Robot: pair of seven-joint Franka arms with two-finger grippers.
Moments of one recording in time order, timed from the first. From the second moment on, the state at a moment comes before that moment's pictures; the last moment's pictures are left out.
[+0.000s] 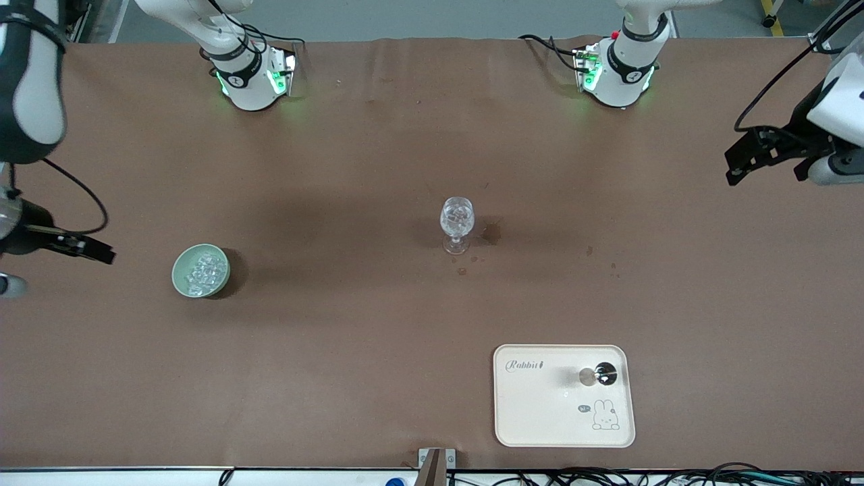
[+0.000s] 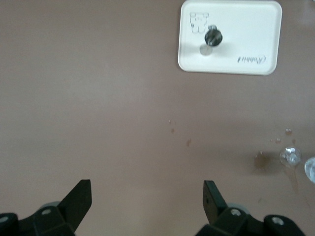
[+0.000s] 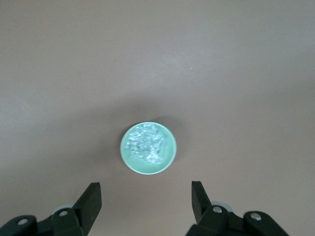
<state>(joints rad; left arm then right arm) 0.04 -0.01 -0.19 -1.49 0.05 1.54 -0.16 0.06 0.25 -0.18 -1.46 -0.01 1.67 0.10</state>
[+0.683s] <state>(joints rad) 0.04 -0.14 -0.17 -1.65 0.04 1.55 -0.14 0.06 0.05 -0.15 -1.61 -0.01 1.59 -0.01</state>
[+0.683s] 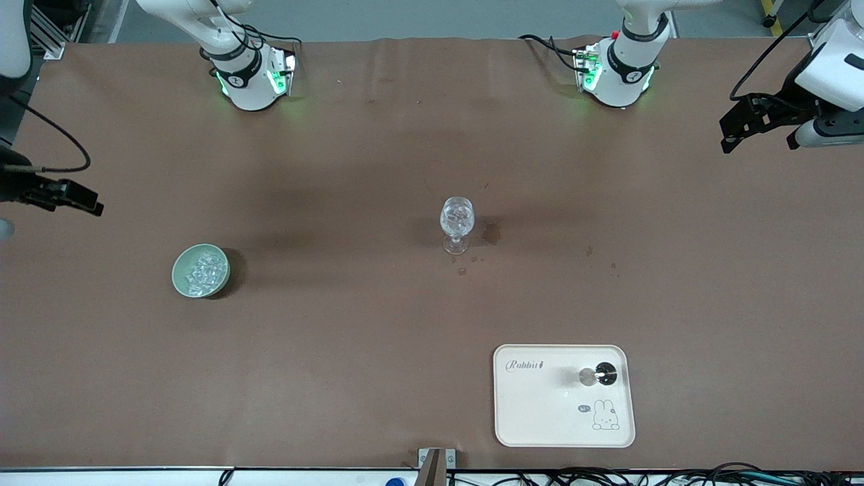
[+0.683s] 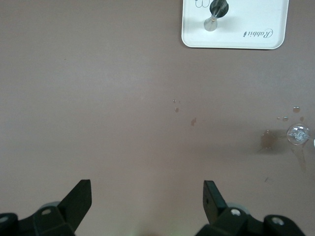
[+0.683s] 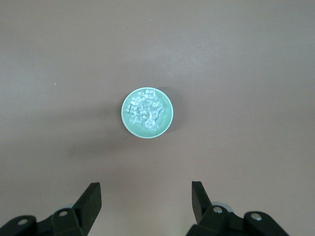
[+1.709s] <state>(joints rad) 0.04 -0.13 -0.17 -1.65 0.01 1.55 -0.13 0.04 0.02 -0.16 -1.56 -0.04 1.57 -0.15</state>
